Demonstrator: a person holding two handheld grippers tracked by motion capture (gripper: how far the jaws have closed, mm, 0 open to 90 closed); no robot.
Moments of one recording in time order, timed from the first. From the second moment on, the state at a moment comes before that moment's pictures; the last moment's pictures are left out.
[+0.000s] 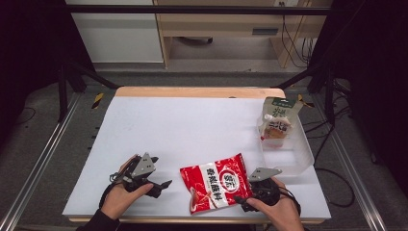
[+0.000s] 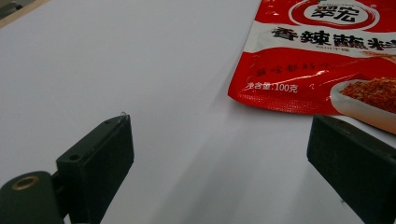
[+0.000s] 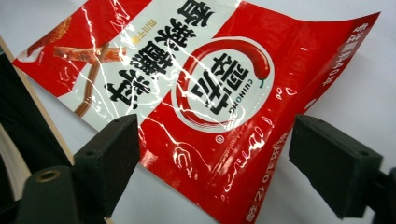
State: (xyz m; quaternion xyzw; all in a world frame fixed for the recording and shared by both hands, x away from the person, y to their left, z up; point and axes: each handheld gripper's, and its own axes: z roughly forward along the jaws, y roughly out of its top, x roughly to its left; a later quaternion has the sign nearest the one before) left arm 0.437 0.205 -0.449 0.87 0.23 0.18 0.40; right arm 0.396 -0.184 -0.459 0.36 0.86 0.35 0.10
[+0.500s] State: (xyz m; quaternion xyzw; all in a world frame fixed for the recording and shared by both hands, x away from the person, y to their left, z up) left arm 0.437 0.205 -0.449 0.87 0.23 0.18 0.40; right arm 0.397 -0.179 -0.456 0.35 0.86 0.36 0.12
